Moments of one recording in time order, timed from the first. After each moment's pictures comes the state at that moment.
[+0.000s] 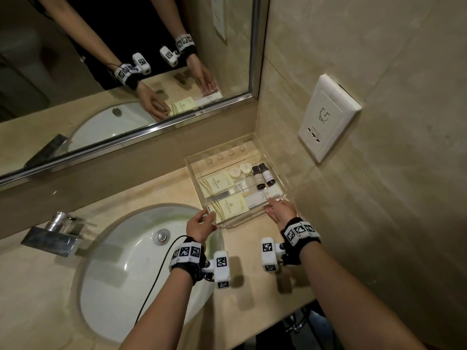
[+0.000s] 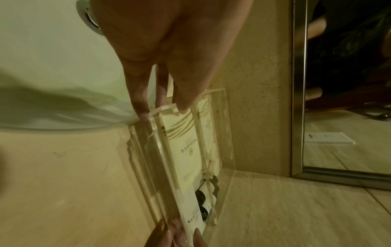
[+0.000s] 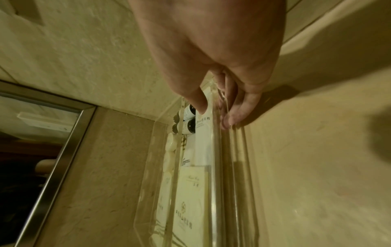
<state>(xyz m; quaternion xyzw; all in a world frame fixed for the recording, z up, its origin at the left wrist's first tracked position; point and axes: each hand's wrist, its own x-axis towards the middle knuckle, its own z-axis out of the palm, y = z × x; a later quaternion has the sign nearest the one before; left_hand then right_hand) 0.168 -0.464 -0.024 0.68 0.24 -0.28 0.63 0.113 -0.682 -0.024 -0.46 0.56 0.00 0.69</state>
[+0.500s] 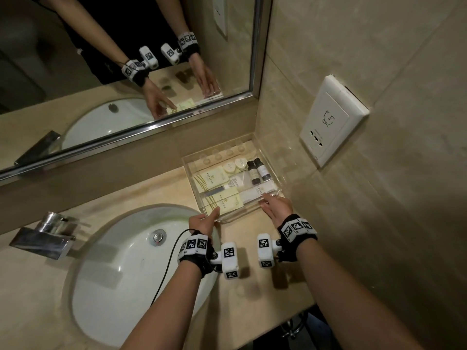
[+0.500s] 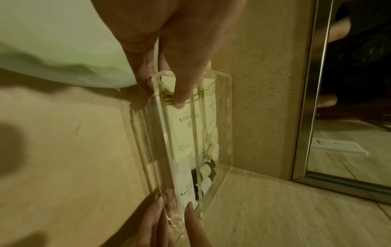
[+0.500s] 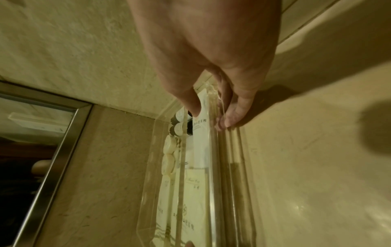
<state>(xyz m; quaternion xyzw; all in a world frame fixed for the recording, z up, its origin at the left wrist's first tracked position) 0.179 -0.490 -0.026 0.72 0.32 -0.27 0.55 0.128 -0.685 -0.016 -0.44 0.54 -0.01 0.72</state>
